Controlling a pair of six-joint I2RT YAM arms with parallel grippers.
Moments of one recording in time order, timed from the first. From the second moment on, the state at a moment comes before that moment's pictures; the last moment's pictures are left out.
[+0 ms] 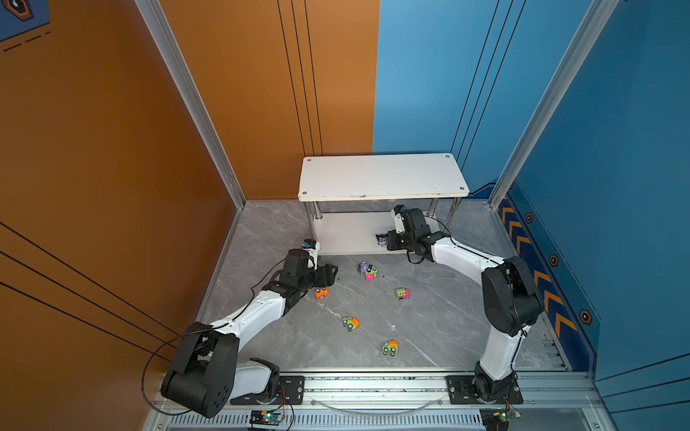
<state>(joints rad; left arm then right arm) -0.32 1.30 0.61 0.05 0.20 -0.37 0.45 1.86 1.32 -0.19 -0.09 0.28</state>
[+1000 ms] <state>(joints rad) -0.60 1.51 0.74 0.08 0.08 -0.36 0.61 1.51 0.91 -0.13 0.02 0.33</state>
